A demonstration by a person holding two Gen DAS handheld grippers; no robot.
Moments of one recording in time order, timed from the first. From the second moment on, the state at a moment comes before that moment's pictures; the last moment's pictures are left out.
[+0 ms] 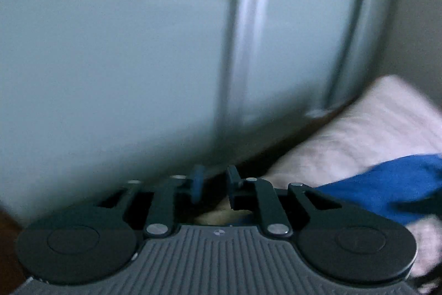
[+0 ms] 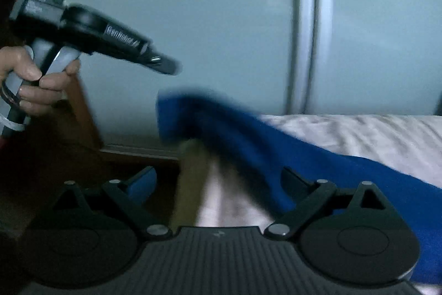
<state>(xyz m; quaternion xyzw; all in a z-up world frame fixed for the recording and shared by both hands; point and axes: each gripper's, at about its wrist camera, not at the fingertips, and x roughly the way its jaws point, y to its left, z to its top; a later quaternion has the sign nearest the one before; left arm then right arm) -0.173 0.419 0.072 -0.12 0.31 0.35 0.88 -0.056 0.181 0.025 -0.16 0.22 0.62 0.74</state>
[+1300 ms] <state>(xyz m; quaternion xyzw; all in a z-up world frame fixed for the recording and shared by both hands) -0.212 0.412 0.048 -0.34 0.23 0.24 0.88 -0.120 0.221 -0.009 -0.40 -0.04 0.53 0.74</state>
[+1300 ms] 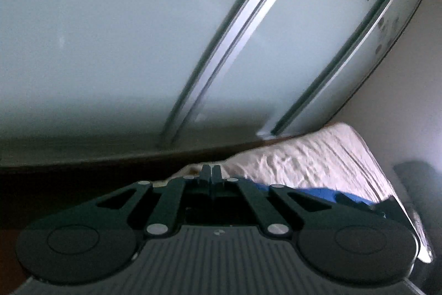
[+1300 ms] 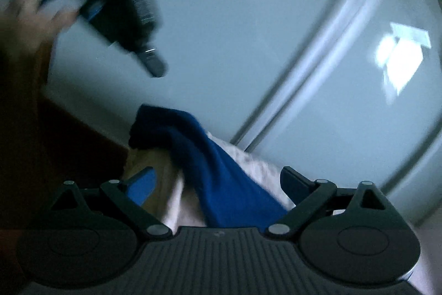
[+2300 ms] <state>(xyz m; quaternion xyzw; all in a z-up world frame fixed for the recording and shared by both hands) -0.151 0.353 0.075 -0.35 0.21 0.14 0.90 0.124 0.120 0.054 0.25 0.30 0.59 0.70</state>
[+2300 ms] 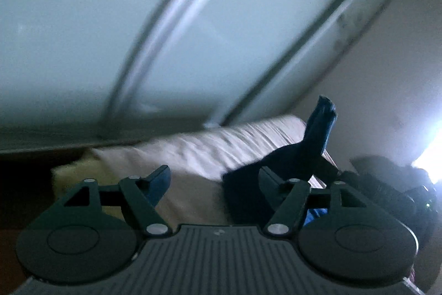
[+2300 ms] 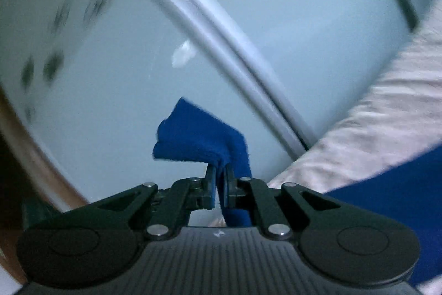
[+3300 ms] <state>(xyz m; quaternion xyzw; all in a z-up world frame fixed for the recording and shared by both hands) -0.031 0.221 0.023 -0.16 0.35 0.05 0.92 0.192 0.029 -0.027 0.30 0.40 0.39 0.77</state>
